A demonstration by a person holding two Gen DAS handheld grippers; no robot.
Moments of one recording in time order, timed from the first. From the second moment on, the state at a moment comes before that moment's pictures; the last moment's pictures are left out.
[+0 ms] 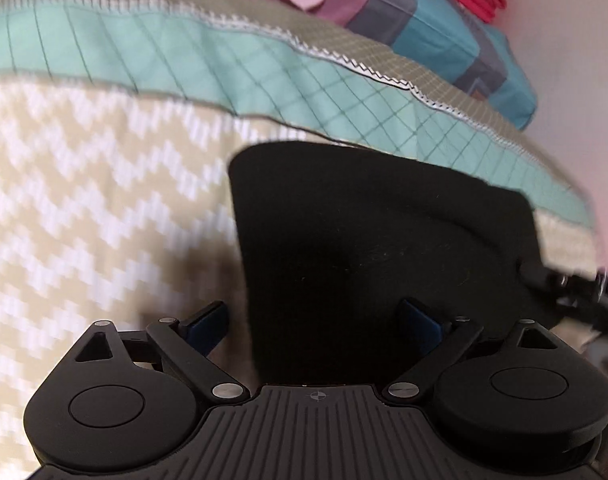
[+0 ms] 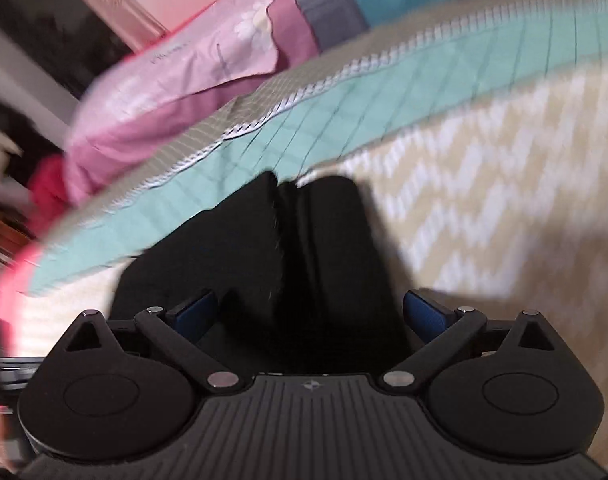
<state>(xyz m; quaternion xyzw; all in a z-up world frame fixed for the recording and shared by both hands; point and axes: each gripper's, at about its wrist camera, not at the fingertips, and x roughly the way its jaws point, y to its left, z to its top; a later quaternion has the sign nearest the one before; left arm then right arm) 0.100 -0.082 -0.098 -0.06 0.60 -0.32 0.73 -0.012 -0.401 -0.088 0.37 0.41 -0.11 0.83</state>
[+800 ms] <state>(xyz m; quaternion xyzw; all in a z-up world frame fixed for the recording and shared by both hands) -0.051 -0.011 0.019 -0.04 0.54 -0.42 0.73 -0.172 -0.320 -0.009 0.42 0.32 -0.05 0.85</state>
